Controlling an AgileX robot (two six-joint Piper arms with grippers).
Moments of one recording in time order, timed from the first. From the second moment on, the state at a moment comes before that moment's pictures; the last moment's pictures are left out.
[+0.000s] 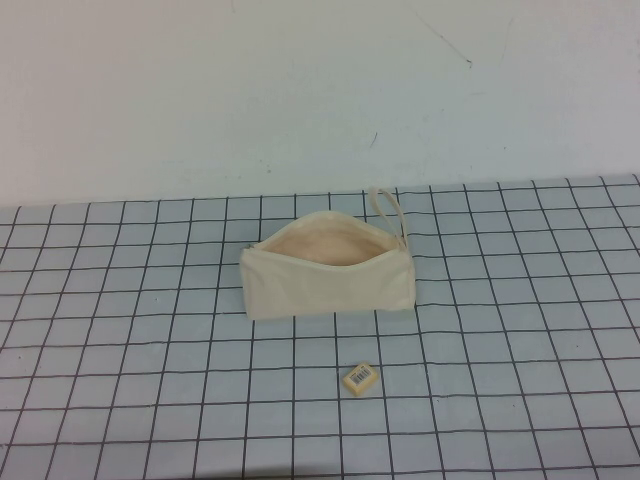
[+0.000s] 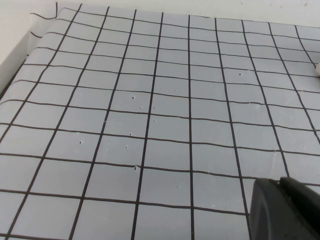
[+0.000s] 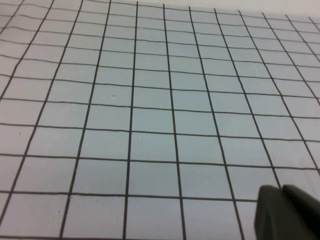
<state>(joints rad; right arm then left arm) -0.03 -0.01 0.02 -0.07 0.43 -0.06 0.03 -0.01 0.01 0.01 0.40 -0.16</state>
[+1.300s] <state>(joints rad) -0.03 0.02 -0.26 -0.24 -0.13 0.13 0.03 -0.01 0.01 0.01 0.40 -0.16</state>
